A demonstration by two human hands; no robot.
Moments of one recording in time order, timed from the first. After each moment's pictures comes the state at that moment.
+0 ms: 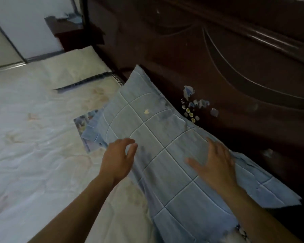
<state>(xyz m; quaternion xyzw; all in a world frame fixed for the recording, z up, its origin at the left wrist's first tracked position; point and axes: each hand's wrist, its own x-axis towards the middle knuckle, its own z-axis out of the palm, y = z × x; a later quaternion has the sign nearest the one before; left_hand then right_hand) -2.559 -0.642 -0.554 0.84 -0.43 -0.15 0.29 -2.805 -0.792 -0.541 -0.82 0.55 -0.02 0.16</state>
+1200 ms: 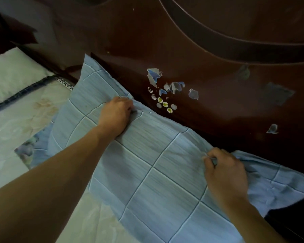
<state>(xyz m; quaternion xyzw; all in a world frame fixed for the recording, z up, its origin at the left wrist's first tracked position) -2.507 -0.862 -0.595 0.71 -0.68 -0.01 0.20 -2.813 -0.786 -0.588 -0.69 0.67 -0.23 0.14</state>
